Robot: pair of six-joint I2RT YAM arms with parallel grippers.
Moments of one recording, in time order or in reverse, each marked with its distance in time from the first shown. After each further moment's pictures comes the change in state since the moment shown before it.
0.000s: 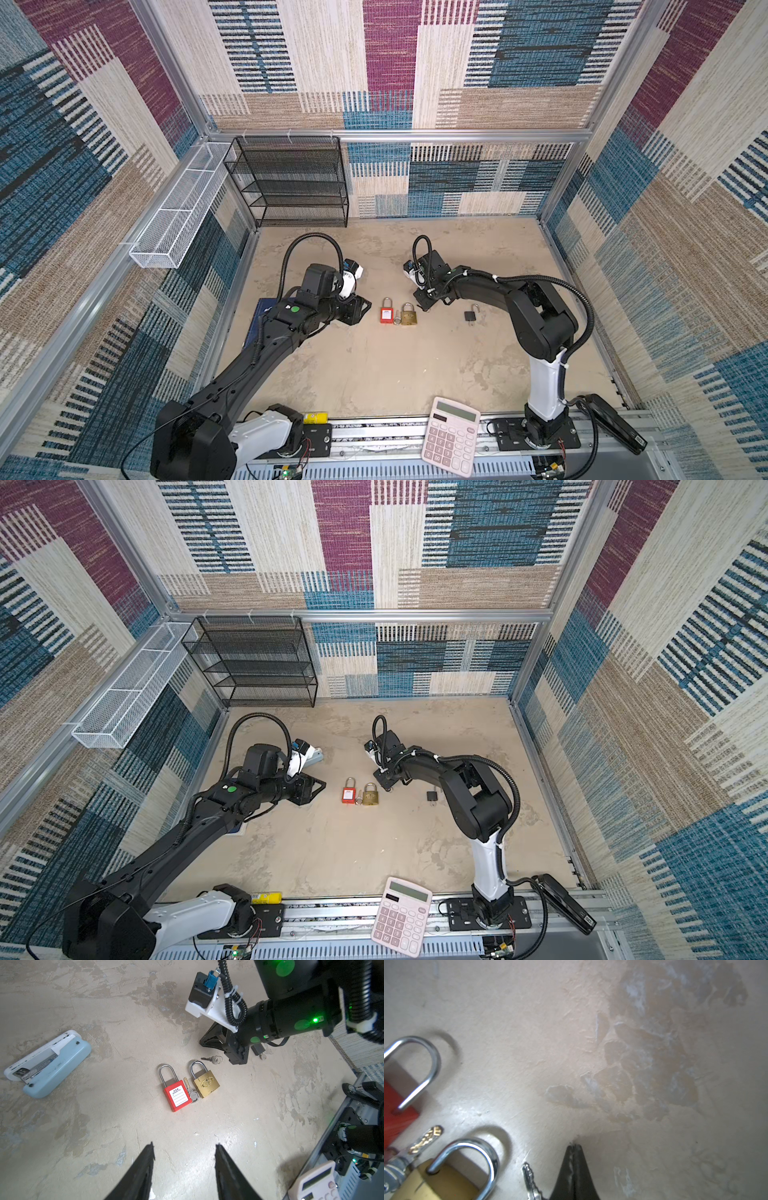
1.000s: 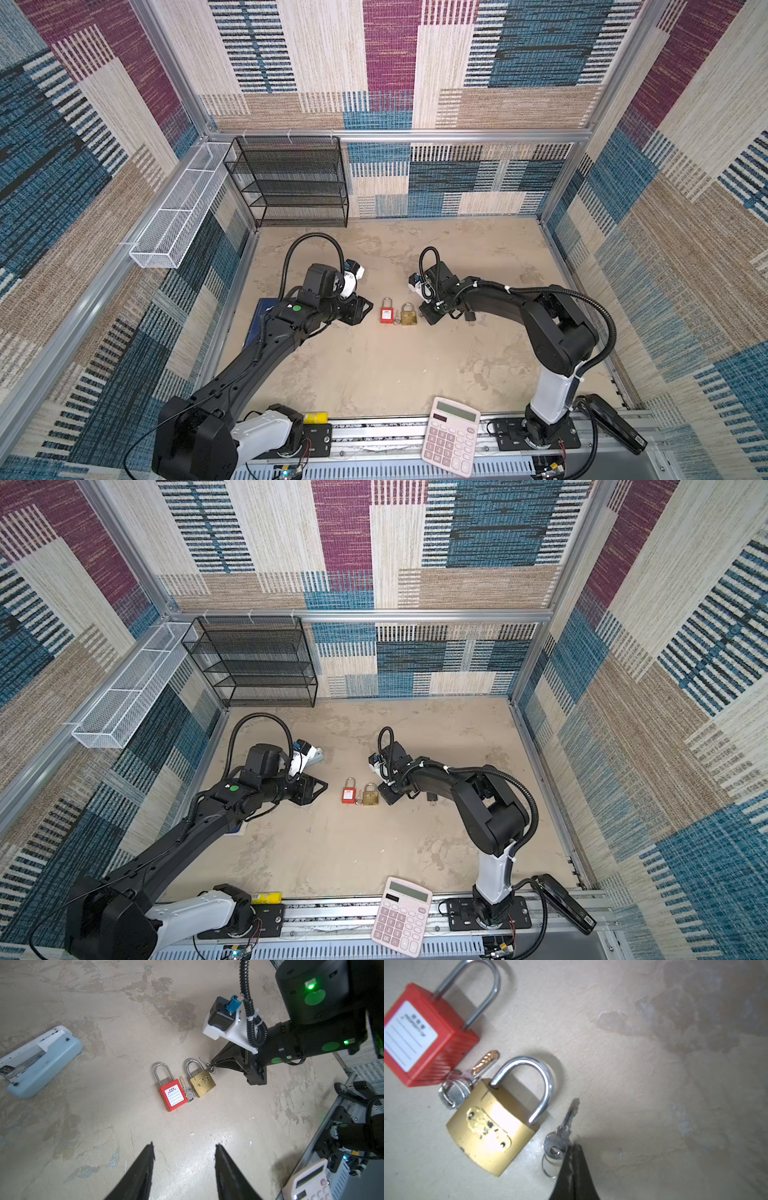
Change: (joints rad) left arm 0.000 0.021 -0.003 0.010 0.026 -0.019; right arm 0.021 -0.141 -0.185 -0.028 -0.106 0.048
